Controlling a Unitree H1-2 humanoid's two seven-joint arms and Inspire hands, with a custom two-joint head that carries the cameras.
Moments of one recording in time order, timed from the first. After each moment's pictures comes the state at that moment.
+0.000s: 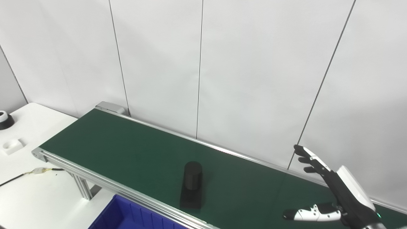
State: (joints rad) left arm 0.15 0.09 -0.32 0.27 0.24 -0.41 -0.19; right arm -0.42 -0.27 0.26 -0.22 -0.36 0.14 0.39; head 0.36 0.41
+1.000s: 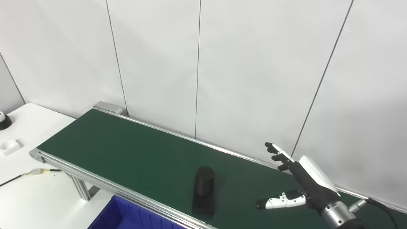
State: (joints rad) left arm 0.11 0.09 -0.32 0.33 0.23 -0.43 -0.17; right arm -0.52 -0.19 0.37 -0.07 -0.50 0.20 0.42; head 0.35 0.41
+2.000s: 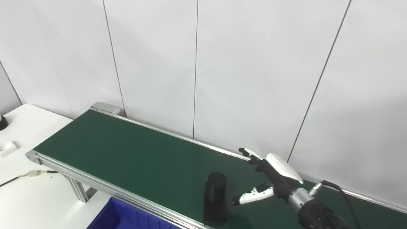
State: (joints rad) left arm 0.11 0.07 -0.33 0.33 0.23 -0.43 -0.17; right arm -0.64 -0.09 0.47 0.18 -0.59 0.20 0.42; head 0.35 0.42
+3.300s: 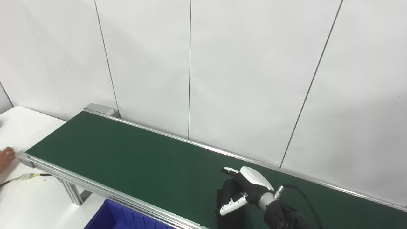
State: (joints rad) left arm 0.13 0.08 -0.32 0.29 0.23 -0.43 -0.17; right arm -0.71 0.02 0.56 0.58 -0.64 0.18 0.28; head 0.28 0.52
